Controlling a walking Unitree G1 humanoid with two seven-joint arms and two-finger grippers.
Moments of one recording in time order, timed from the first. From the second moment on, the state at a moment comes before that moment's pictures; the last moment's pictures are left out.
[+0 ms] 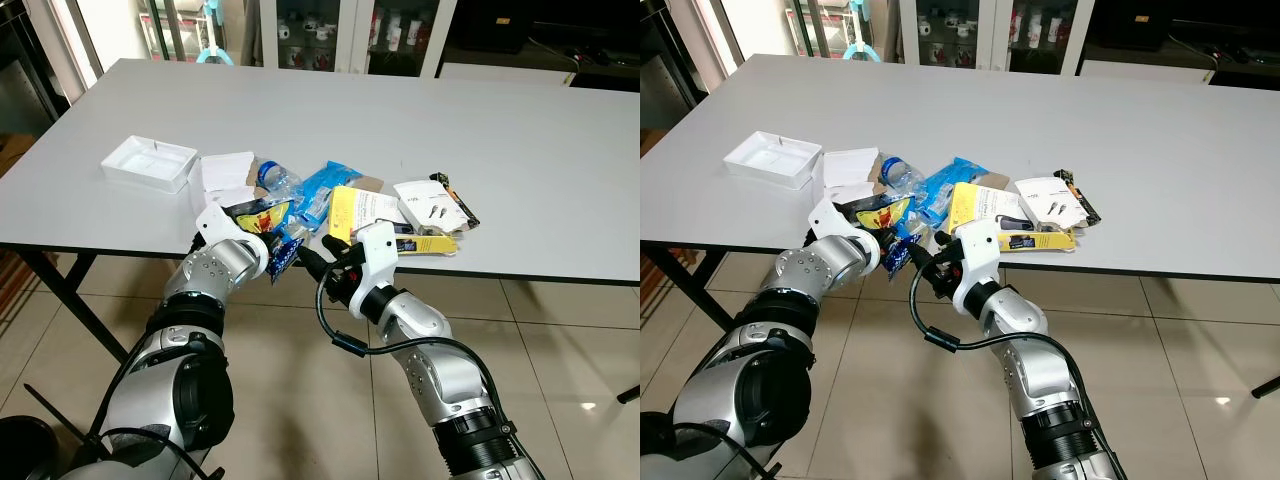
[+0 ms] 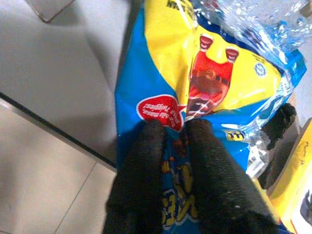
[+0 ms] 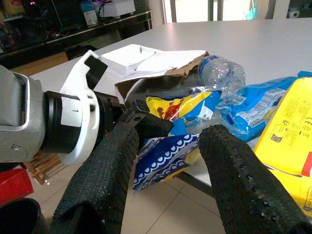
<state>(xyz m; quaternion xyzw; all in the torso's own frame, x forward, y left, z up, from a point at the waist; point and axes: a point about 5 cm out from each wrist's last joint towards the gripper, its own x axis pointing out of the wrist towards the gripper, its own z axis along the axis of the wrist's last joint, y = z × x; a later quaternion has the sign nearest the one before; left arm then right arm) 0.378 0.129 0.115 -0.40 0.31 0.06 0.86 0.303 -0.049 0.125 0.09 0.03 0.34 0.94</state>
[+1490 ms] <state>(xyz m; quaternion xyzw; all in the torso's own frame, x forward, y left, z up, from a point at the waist) 0.366 0.099 0.193 -0.19 -0.03 -0.11 0.97 0.311 -0.049 0.130 0.08 0.02 0.33 0.94</state>
